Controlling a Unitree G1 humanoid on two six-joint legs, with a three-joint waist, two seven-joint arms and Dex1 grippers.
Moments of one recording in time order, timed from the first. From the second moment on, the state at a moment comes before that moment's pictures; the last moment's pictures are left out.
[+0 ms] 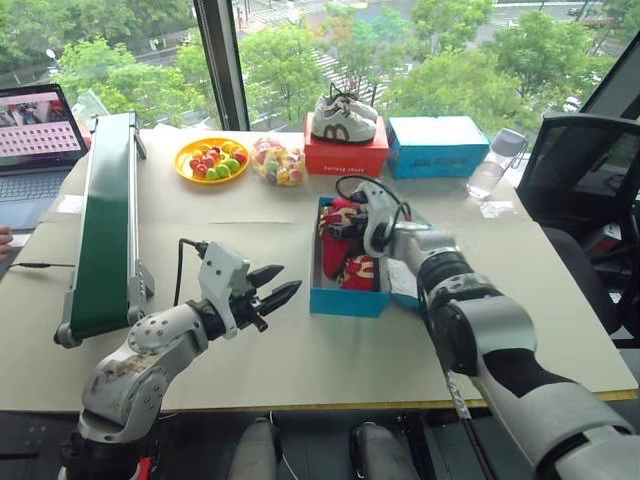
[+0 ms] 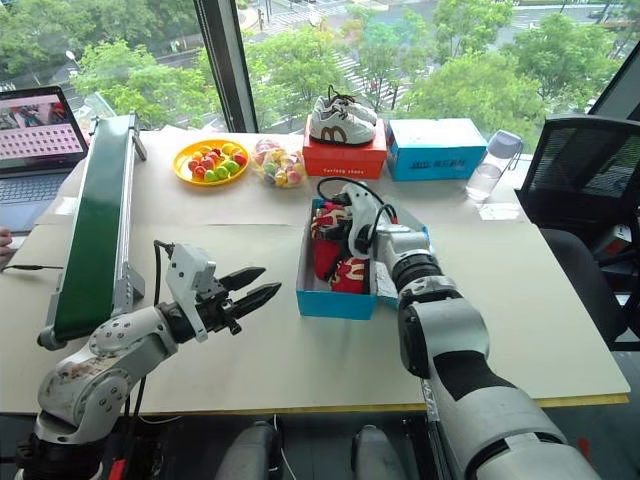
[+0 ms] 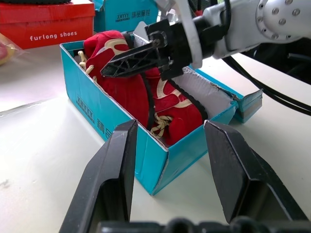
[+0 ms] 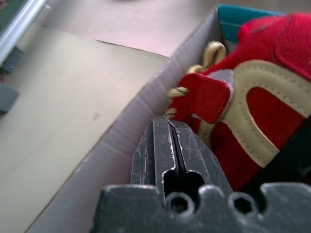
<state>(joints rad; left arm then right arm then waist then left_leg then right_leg) -0.15 0.51 0.05 -0.57 -0.59 0.72 -0.50 -1.18 -0.21 -0.09 1.03 0.17 0.51 0.81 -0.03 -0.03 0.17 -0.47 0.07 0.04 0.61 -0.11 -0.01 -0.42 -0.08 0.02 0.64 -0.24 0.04</state>
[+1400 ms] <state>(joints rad) -0.23 0.64 0.08 -0.34 -0.52 0.62 -0.73 -0.13 0.00 -0.45 -0.18 0.50 0.90 -0.02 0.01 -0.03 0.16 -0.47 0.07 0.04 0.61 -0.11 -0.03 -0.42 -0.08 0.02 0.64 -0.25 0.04</state>
